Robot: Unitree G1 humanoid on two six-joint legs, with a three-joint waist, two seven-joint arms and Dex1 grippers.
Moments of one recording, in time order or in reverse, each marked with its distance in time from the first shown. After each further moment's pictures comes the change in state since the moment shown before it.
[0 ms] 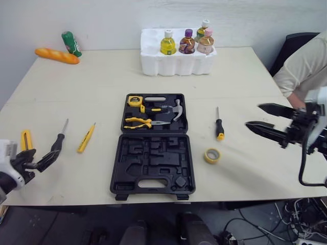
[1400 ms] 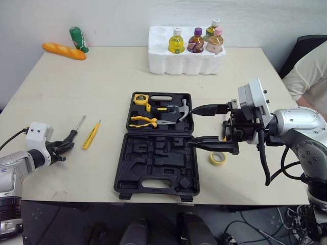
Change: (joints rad) left arm -0.333 0.091 -0.362 0.330 0.193 -0.082 -0.109; right arm -0.250 0.067 0.308 -0.180 0.031 0.070 0.001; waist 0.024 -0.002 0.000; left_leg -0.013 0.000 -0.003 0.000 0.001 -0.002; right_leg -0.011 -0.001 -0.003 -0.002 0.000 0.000
